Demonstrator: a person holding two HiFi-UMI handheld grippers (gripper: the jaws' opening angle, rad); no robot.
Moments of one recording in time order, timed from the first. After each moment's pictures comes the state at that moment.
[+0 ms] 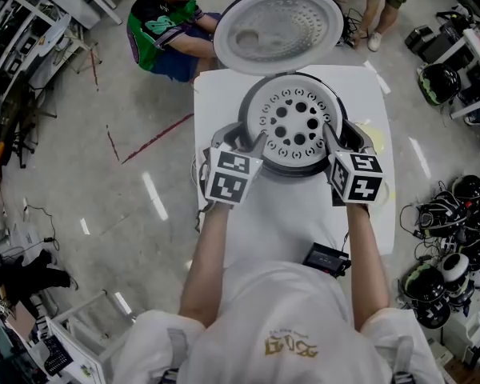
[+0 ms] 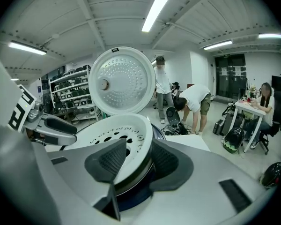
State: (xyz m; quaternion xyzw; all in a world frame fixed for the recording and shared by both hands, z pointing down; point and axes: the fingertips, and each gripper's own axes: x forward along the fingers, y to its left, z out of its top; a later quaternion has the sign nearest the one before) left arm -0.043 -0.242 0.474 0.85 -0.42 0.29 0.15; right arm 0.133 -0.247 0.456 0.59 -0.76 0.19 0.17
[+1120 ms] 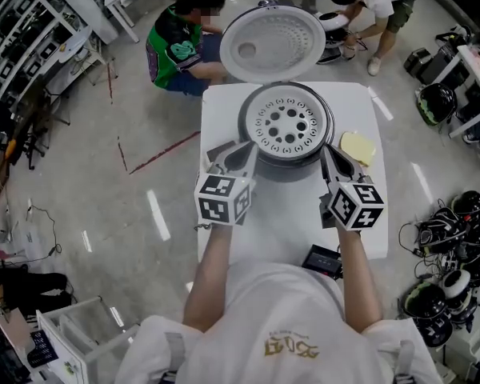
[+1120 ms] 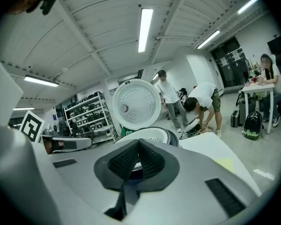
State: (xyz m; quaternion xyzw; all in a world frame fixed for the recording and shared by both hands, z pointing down) left arm -0.033 -0.164 0.411 0.86 -0.47 0.12 0.17; right arm 0.129 -0.153 0.410 0.54 -0.81 0.21 0.02
